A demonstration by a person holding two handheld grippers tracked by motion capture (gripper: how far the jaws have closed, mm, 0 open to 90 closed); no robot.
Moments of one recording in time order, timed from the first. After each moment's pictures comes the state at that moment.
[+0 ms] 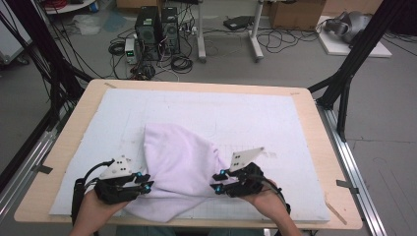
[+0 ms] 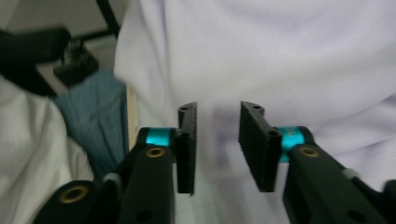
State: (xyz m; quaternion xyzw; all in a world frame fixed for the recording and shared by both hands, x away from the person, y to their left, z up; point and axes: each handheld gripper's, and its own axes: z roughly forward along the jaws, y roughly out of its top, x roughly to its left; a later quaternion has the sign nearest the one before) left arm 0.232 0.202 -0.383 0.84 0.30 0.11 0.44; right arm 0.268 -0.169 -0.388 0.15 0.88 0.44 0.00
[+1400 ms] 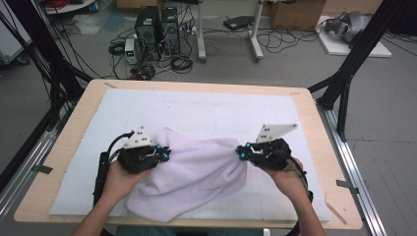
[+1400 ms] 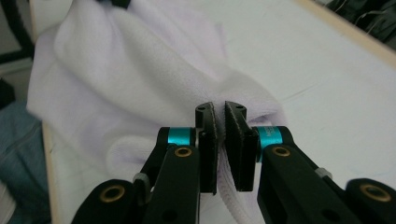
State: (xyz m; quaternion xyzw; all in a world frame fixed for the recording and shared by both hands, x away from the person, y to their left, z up) left arm 0.286 0.159 -0.362 0.82 0.30 0.15 0.45; right arm 0.295 -0.220 -0.335 0.22 0.87 0.43 0.12
